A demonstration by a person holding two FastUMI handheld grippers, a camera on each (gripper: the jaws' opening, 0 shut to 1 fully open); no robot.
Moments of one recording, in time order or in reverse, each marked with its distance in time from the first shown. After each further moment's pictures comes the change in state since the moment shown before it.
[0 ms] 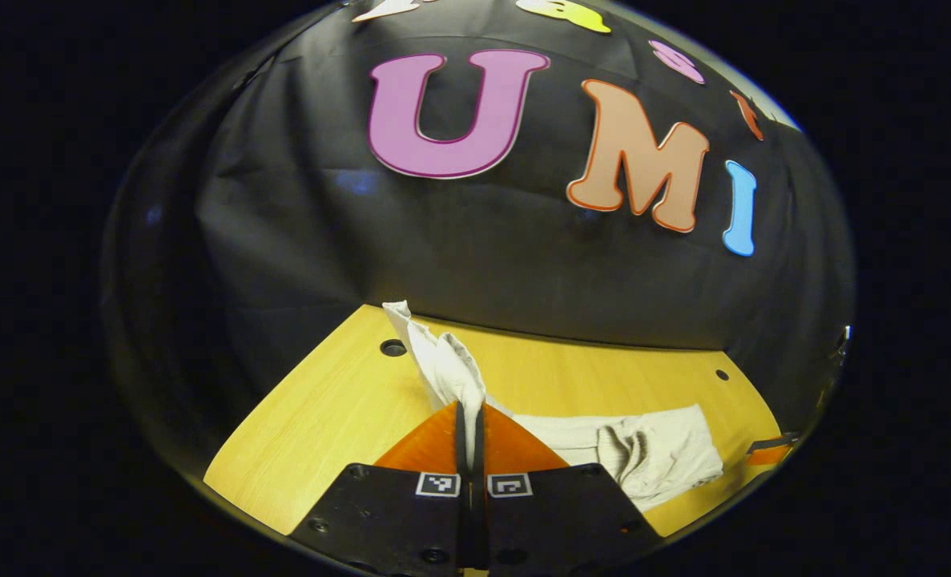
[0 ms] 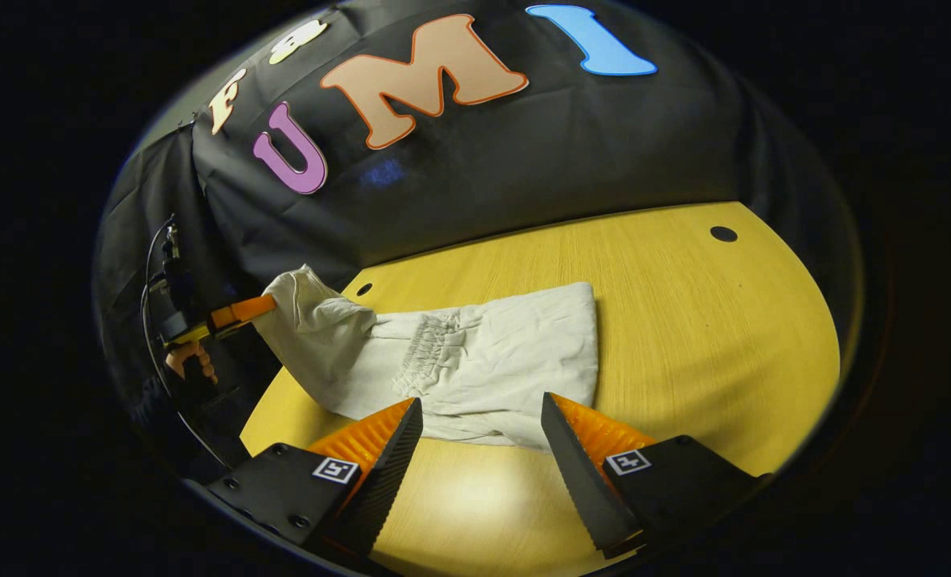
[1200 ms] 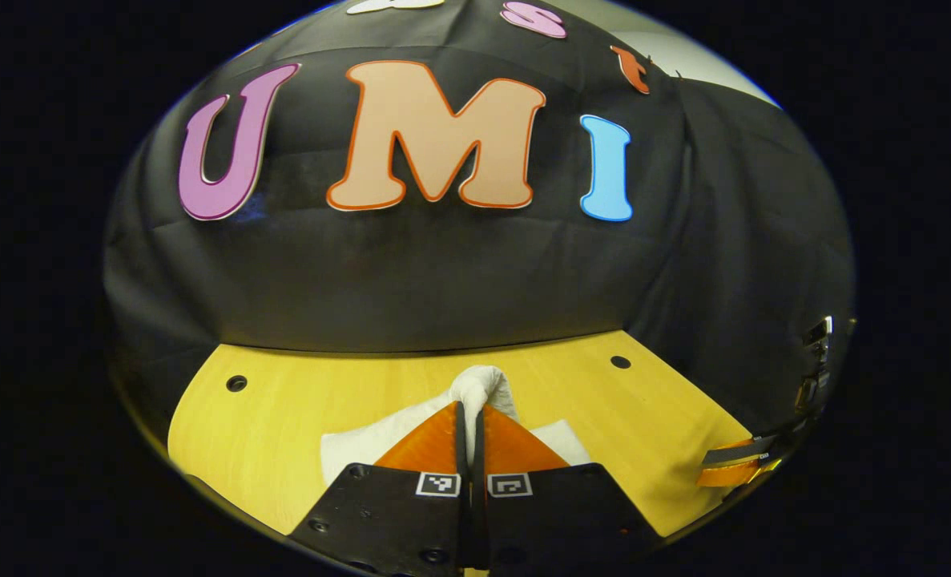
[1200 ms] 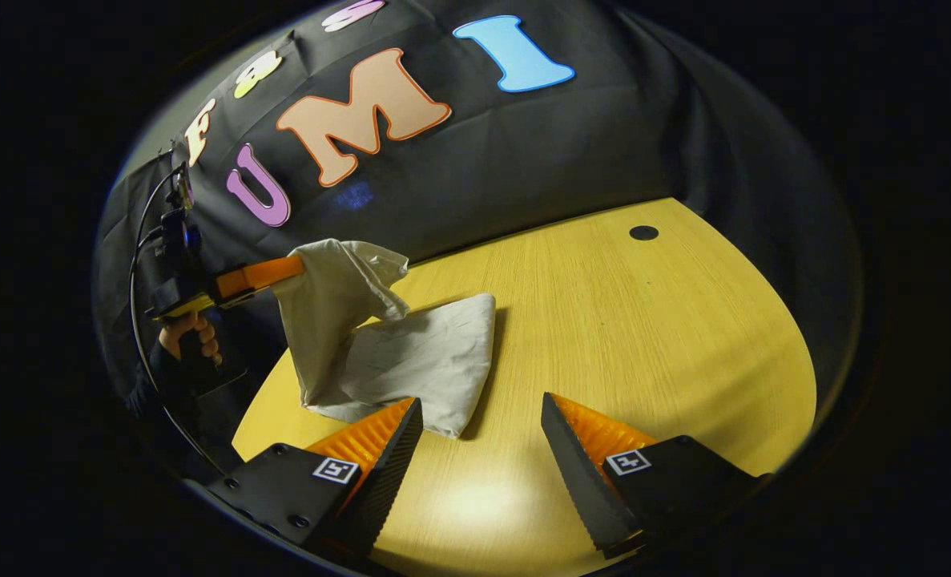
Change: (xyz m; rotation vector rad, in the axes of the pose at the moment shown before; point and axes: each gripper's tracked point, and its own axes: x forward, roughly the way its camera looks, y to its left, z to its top) left arm 0.033 -0.251 -0.002 0.170 0.009 -0.318; right arm -0.065 -0.103 0.014 0.072 -0.054 -0.067
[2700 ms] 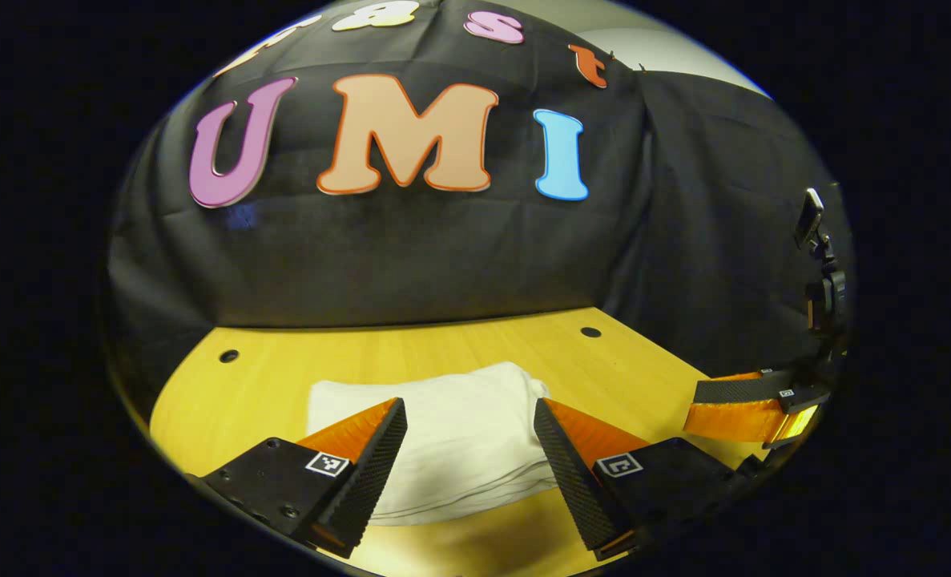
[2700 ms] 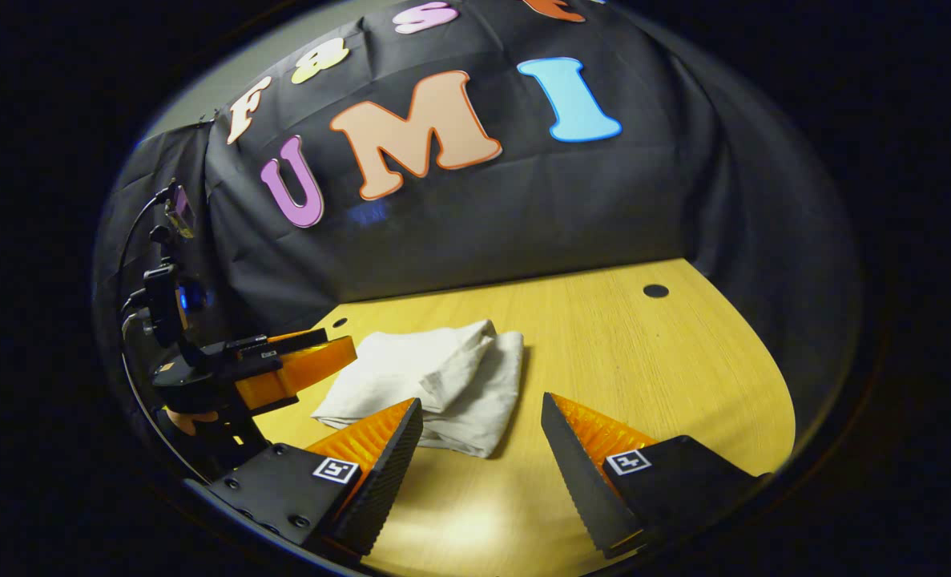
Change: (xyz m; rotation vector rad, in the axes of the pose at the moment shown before) left arm -0.080 -0.014 -0.068 0.051 -0.059 0.011; right arm -0.024 0.086 0.023 -0.174 -0.200 -0.014
